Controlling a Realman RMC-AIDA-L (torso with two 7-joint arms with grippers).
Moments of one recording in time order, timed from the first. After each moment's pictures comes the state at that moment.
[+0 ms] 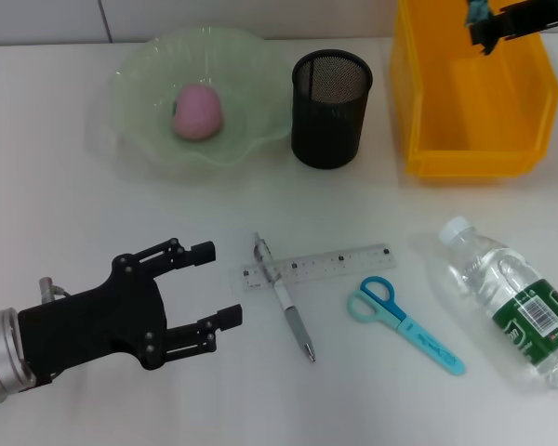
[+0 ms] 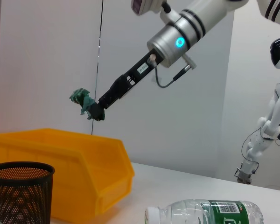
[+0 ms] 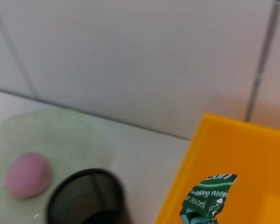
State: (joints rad) left arm -0.27 -2.07 0.99 0.46 1.60 1.67 -0.87; right arm 0.68 2.06 -1.01 -1.41 -2.59 -1.38 2.68
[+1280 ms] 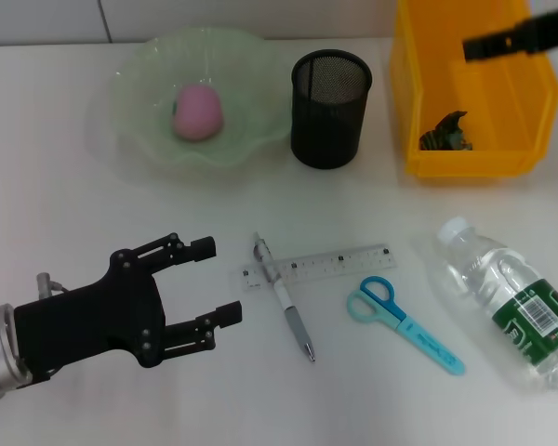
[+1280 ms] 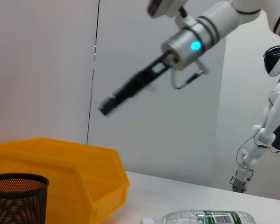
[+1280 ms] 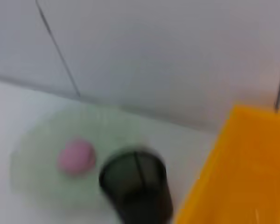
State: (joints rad) left arm -0.28 -2.07 0.98 0.46 1.60 1.70 -0.88; right arm 0.55 2.06 -1.00 -1.65 -2.45 -1.58 2.68
